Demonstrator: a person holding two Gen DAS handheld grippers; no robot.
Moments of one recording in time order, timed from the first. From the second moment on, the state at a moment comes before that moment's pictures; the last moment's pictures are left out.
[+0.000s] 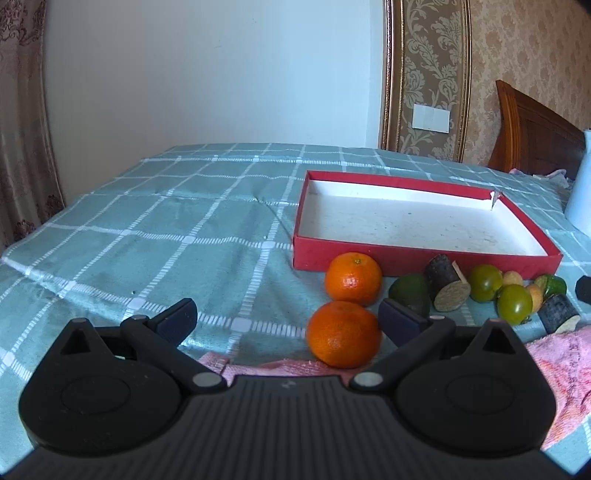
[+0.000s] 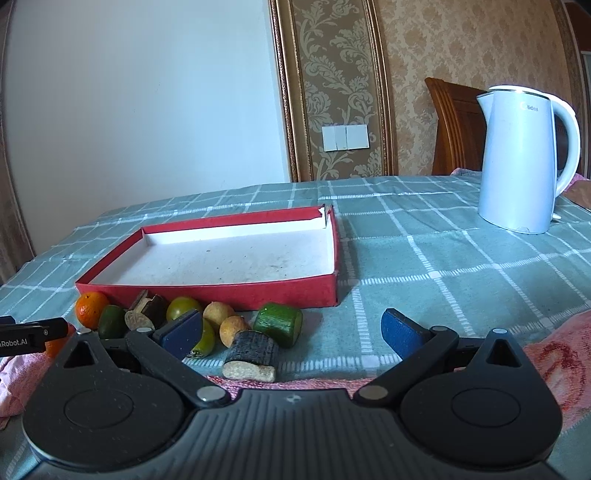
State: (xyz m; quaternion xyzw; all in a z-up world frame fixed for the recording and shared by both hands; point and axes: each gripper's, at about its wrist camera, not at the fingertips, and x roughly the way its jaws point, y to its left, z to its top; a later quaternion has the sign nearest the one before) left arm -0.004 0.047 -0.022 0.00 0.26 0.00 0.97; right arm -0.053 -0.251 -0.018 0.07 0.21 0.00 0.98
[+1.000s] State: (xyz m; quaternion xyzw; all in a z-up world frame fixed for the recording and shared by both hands) left arm 0.008 0.037 -0.028 0.00 0.28 -0.03 0.96; right arm -0.031 -0.253 -0.024 0.06 0.25 -0.02 0.97
